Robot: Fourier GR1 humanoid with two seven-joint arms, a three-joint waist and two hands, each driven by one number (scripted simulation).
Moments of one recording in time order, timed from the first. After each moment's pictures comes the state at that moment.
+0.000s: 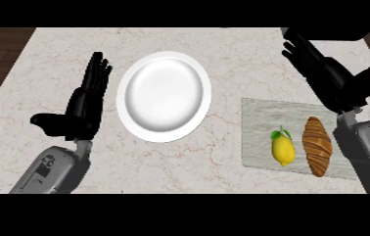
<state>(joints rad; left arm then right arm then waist) -0.30 0.38 -0.36 -1.46 0.43 0.44 -0.18 -0.43 -0.52 0.15 -1.41 -0.45 0.10 0.11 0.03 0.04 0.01</state>
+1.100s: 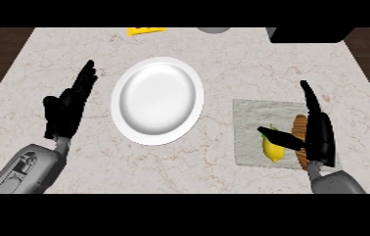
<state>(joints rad) -0.30 0.52 -0.36 -1.35 0.34 0.34 -0.02 -0.13 -0.44 0.35 -1.44 0.26 -0.69 0.20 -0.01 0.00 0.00</state>
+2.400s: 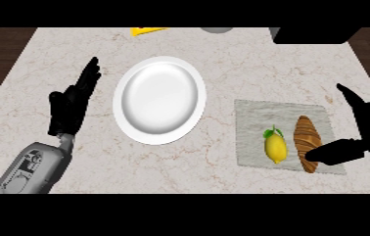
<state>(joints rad) -0.30 0.45 -0.29 -1.37 0.23 0.29 0.05 -0.14 -0.75 0.24 -1.84 0.26 -0.01 0.99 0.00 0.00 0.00</state>
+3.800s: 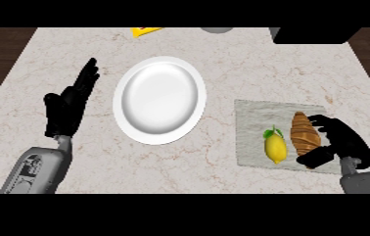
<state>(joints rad) -0.26 0.32 -0.12 -1.42 0.07 0.14 0.10 -0.10 -0.50 0.15 -1.43 0.51 0.14 0.71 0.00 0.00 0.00</state>
